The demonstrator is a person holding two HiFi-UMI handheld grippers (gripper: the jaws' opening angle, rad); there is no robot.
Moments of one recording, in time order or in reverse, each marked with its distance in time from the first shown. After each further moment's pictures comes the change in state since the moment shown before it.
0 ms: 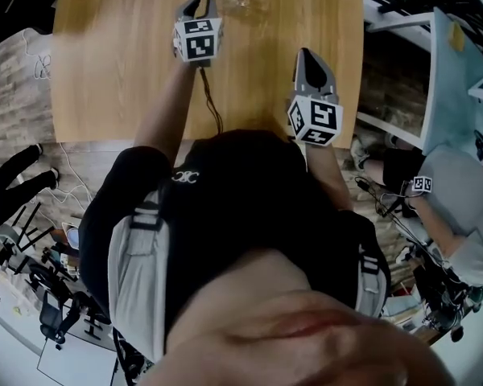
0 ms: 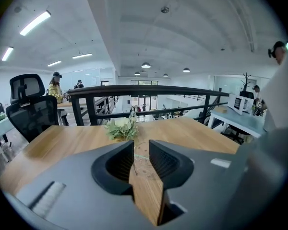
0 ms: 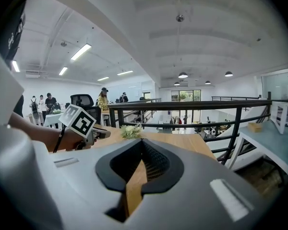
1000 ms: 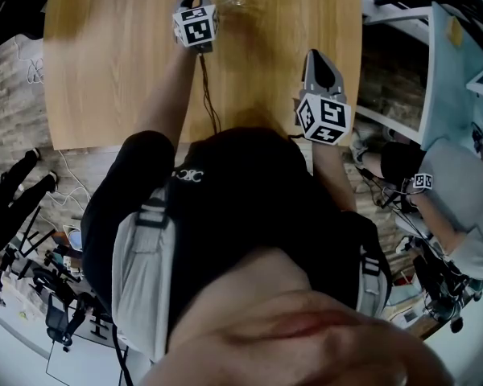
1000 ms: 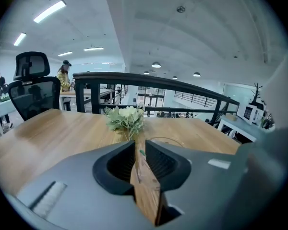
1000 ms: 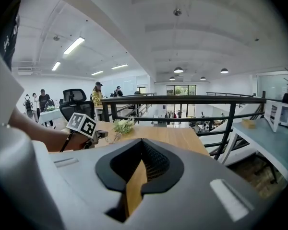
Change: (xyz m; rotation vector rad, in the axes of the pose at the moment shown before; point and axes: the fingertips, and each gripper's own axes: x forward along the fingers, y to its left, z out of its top) left arm 0.075 0.022 -0.032 -0.130 0.016 0.036; right arm 0.011 -0.034 -0.016 0.018 0.077 -0.062
